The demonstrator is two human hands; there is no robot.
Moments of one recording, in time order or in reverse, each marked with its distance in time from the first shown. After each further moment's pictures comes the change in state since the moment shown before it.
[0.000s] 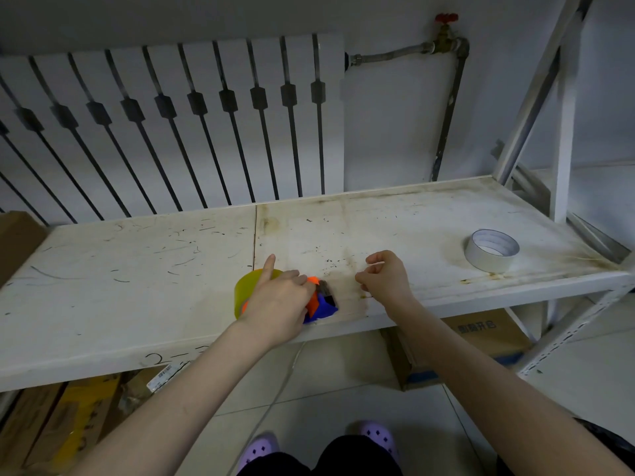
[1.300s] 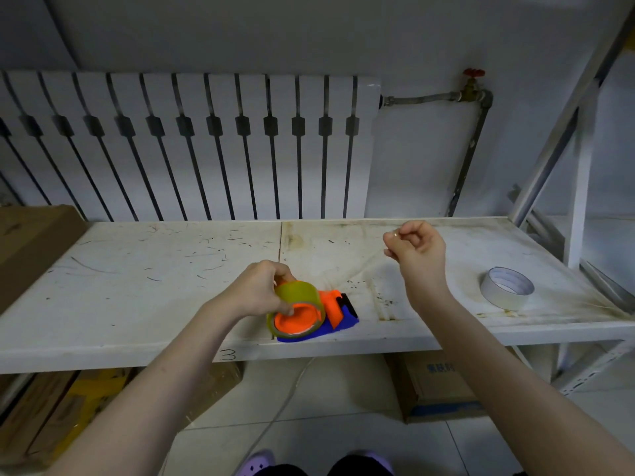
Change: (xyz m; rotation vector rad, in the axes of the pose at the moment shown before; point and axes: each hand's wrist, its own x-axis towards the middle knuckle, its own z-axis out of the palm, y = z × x) left_hand -0.016 -0.081 -0.016 -0.772 0.003 -0.270; right_hand -0.040 -0.093 -0.014 0.487 0.057 -0.388
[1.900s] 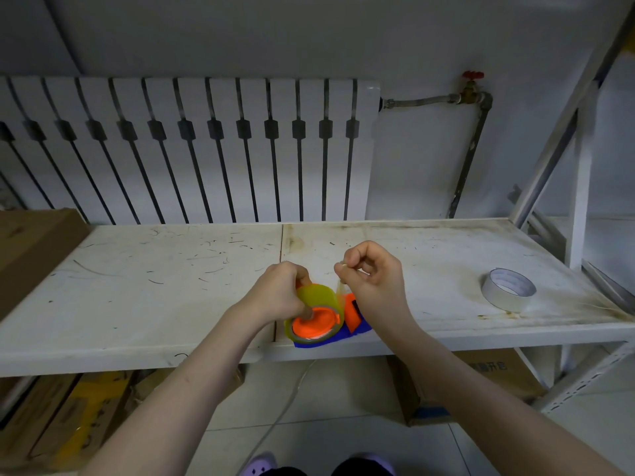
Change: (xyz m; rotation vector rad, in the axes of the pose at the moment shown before) left_hand 0.001 0.026 0.013 -0.002 0.061 -0.012; right_hand -0.048 0.005 0.037 -0.182 -0.258 -0.210
